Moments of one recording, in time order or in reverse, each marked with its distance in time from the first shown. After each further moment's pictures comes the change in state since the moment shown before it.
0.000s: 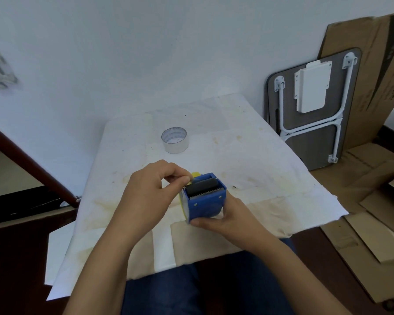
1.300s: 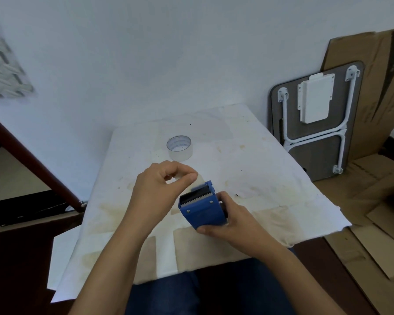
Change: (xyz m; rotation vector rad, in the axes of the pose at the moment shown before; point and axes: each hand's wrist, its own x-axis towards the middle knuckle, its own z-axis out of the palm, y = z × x) left_hand 0.012 0.001 0.006 -0.195 0.087 -0.064; right_hand -0.001 -0.002 -0.009 -0.093 -0.063 0.051
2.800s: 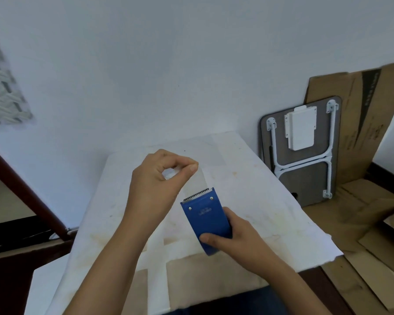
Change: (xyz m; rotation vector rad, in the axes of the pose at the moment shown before) left_hand 0.025 0.048 -0.009 -0.074 0.166 0.183; right_hand 0.006 -0.014 -0.024 0.085 0.081 0.011
